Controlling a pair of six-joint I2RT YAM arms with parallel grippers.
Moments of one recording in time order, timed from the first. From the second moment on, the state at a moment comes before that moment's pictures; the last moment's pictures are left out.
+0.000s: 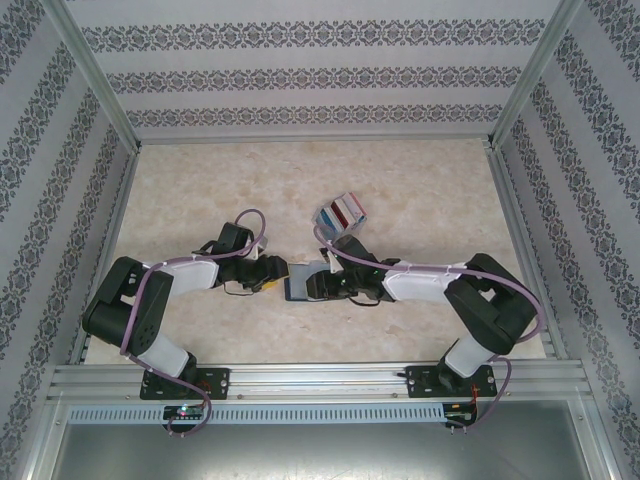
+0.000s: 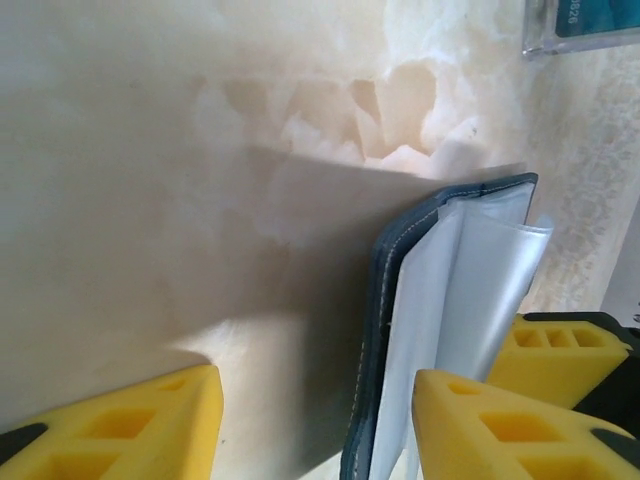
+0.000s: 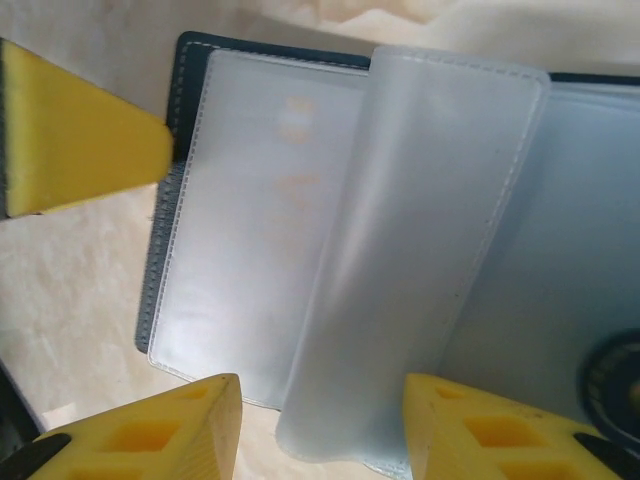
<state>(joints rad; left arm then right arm) -0.33 1.56 0.63 -0.08 0.59 -0.74 0.78 1.60 0.70 0.00 -0.34 0.69</state>
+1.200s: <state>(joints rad) -0.33 1.29 0.74 -0.29 0.01 -0.41 0.35 1.82 1.31 -0.44 -0.13 0.21</state>
